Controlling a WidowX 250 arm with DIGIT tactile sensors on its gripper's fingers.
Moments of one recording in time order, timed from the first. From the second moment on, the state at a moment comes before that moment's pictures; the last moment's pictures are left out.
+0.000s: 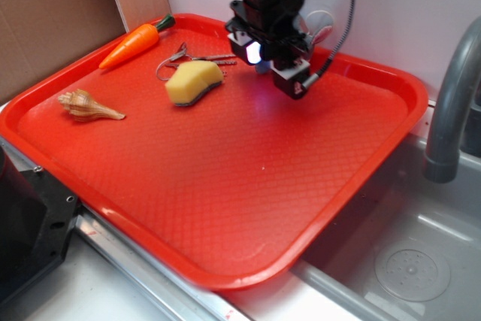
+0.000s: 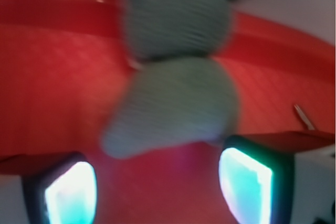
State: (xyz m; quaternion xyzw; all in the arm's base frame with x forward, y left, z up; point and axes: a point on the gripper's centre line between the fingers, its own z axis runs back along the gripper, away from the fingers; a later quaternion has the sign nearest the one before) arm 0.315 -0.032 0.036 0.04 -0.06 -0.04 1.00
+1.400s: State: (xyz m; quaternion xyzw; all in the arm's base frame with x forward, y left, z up) arm 0.351 -0.036 0.021 -0.02 -0.10 -0.05 0.99
